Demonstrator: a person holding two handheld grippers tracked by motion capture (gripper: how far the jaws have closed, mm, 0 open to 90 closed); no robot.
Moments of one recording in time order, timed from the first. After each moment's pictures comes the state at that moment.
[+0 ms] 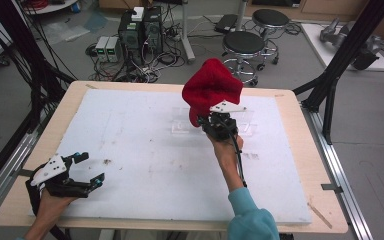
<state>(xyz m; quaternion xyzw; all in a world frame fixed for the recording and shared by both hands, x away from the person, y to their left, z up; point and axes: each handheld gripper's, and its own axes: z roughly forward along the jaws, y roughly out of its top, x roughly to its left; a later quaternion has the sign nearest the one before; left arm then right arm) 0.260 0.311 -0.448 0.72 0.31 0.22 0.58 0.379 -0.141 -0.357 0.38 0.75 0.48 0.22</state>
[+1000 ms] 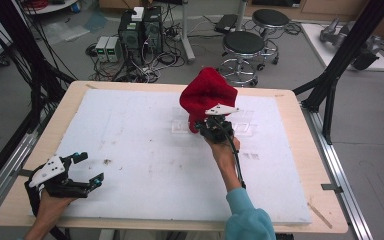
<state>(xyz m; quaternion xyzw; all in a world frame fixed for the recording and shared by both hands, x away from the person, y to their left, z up) 0.258 0.313 -0.449 0.71 0.31 0.23 0.58 0.389 -0.136 -0.378 0.39 0.78 0.46 0.20</state>
